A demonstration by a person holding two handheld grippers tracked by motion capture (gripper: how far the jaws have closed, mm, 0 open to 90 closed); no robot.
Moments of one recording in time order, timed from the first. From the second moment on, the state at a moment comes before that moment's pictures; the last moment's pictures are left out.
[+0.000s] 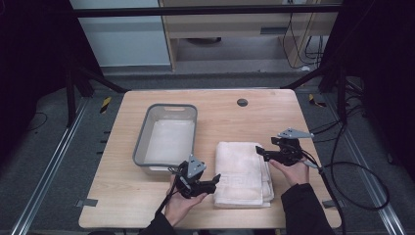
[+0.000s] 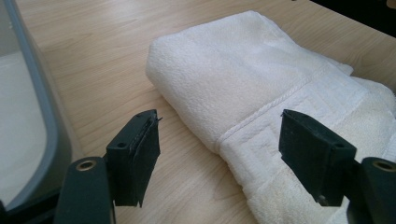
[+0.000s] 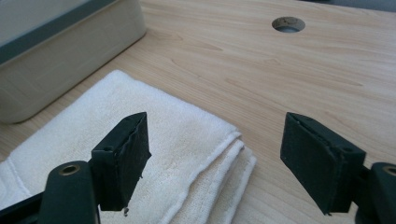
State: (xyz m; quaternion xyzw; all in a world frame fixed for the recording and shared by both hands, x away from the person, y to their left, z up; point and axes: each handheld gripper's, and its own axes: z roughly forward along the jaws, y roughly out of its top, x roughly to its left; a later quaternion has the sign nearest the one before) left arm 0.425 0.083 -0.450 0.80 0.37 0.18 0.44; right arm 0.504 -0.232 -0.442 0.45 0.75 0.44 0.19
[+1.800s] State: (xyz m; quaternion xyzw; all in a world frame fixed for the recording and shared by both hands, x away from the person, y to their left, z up) left arm 0.441 0.053 -0.498 0.84 0.37 0.10 0.39; right arm 0.520 -0.213 -0.496 0.49 0.77 0.38 0.12
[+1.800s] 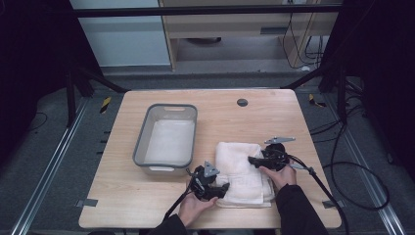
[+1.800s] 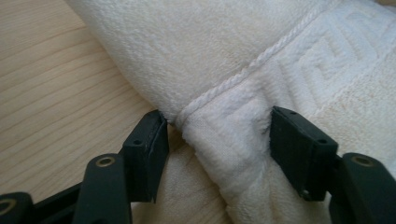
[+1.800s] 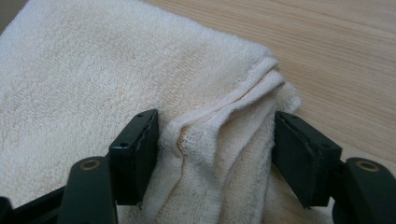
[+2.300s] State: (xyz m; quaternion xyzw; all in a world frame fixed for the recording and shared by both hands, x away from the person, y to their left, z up) left arm 0.444 0.052 -0.495 0.84 0.38 0.05 0.39; right arm 0.520 -0.215 -0.495 0.51 0.76 0.40 0.06
